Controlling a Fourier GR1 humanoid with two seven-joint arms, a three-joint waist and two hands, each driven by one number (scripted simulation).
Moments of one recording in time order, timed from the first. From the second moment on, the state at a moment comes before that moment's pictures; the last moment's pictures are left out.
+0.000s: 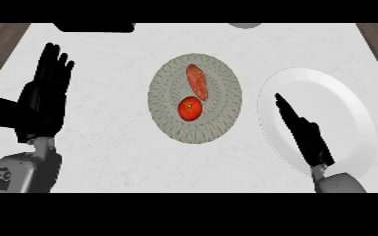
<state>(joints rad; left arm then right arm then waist) -0.21 0.27 0.00 -1.65 0.22 0.33 0.18 -0.10 -0.37 0.28 -1.34 -0.12 -0.07 0.02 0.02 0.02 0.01</state>
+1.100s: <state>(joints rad) -0.29 0.32 -0.14 -1.42 0.08 0.15 0.11 -0.90 -0.02 0.58 -0.85 0.14 -0.38 0.29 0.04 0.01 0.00</state>
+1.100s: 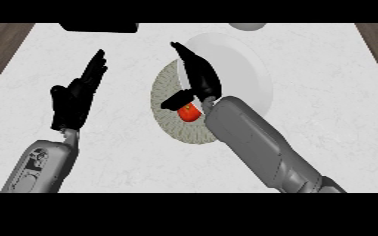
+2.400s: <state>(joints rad) -0.29 0.28 -0.11 -1.38 0.02 0.14 0.09 -1.29 -0.07 0.46 -0.56 0.18 0.30 0.68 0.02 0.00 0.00</state>
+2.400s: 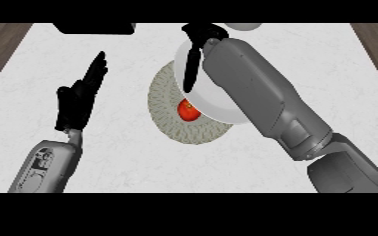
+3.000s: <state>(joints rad) -0.28 0.27 -0.09 -1.42 0.01 0.11 0.10 -1.25 -0.01 0.47 -0.38 0.27 0.34 0.60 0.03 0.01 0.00</state>
